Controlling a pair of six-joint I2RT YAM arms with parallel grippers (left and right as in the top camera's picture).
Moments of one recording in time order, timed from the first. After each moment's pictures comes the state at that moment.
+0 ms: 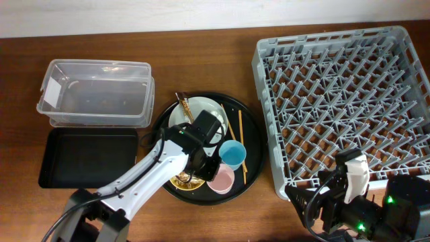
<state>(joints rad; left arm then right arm) -0.63 1.63 1.07 -0.88 0.21 -0.22 0.14 0.57 1.15 -1.25 -0.49 0.18</state>
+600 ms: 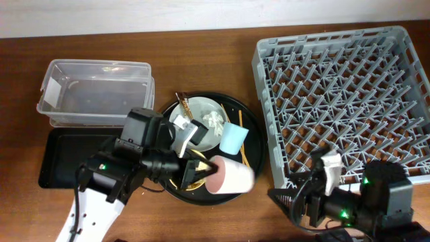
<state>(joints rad) -0.40 1.13 1.07 -0.90 0.93 -0.07 0.14 0.58 0.93 -1.03 -0.81 0.21</state>
